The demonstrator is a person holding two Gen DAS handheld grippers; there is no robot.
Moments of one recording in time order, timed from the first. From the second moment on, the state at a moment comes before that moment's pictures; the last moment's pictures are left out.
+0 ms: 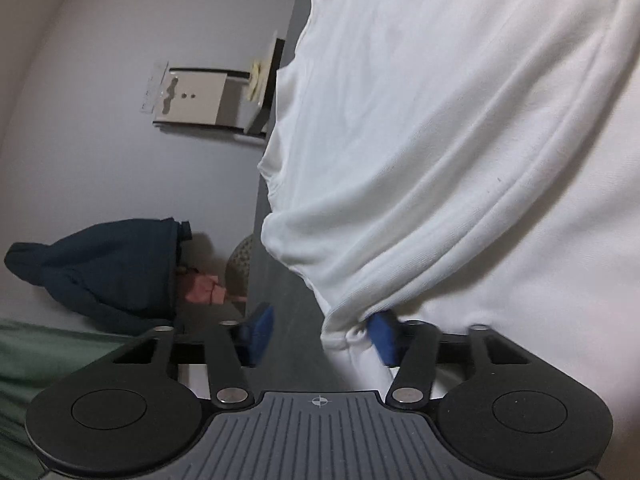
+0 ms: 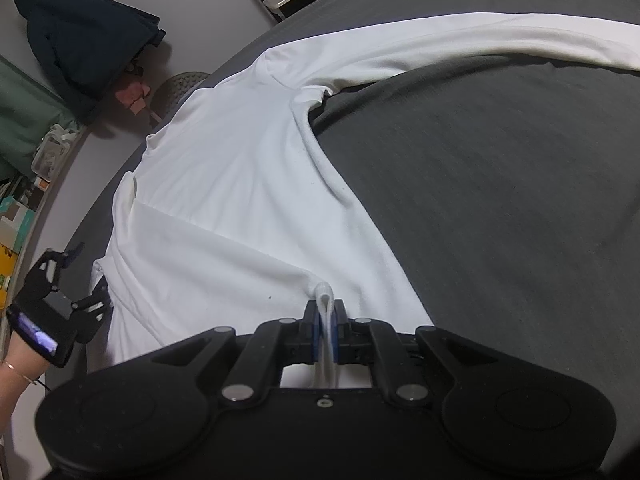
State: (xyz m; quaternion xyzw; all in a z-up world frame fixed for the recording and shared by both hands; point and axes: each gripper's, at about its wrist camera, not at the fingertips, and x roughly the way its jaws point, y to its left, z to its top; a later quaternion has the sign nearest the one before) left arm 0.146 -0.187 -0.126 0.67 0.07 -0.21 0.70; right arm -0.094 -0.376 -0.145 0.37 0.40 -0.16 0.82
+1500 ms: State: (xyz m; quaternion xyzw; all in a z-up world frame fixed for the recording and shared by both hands) left arm 0.104 -0.106 -0.022 0.26 0.25 -0.06 0.93; right arm -0.097 -0.353 -0.102 0.32 0.33 -0.11 0.88
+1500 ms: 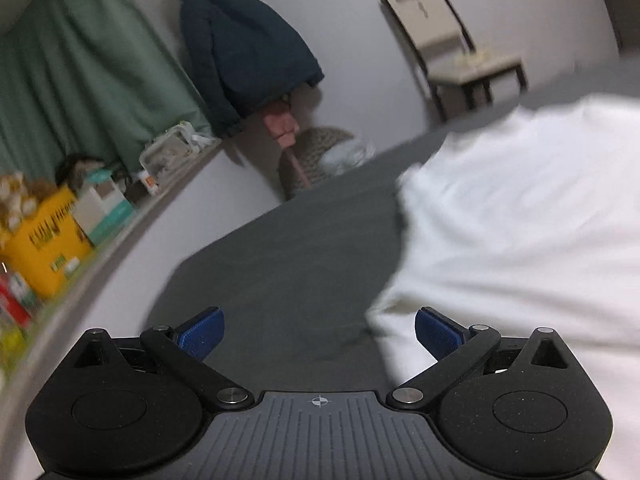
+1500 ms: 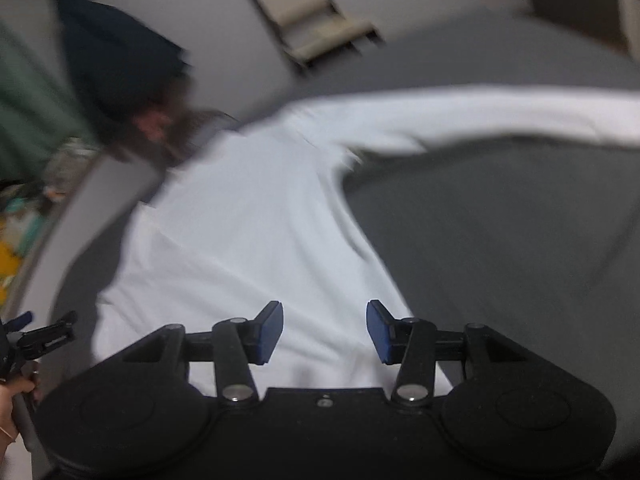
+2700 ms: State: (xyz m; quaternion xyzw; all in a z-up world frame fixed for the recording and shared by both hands) left arm 0.121 -0.107 -0.089 -0.07 0.22 -0.16 0.96; right arm 0.372 -0.245 -0.136 0.16 0.44 0.12 0.88
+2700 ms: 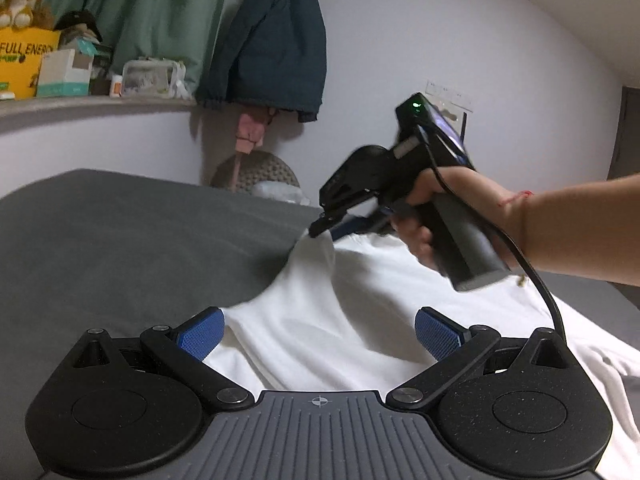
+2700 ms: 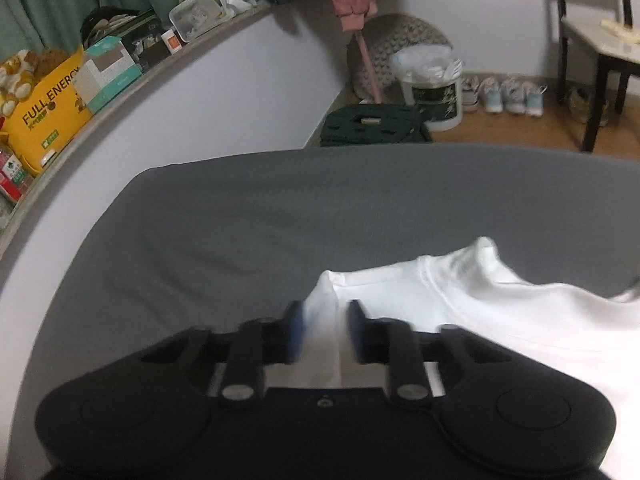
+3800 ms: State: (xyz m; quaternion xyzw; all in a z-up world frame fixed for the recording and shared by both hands) left arm 0.095 -0.165 -0.100 0.06 0.24 -0.32 0.91; right arm 0.230 -0.308 -0.140 0.24 0.45 0.15 0.85
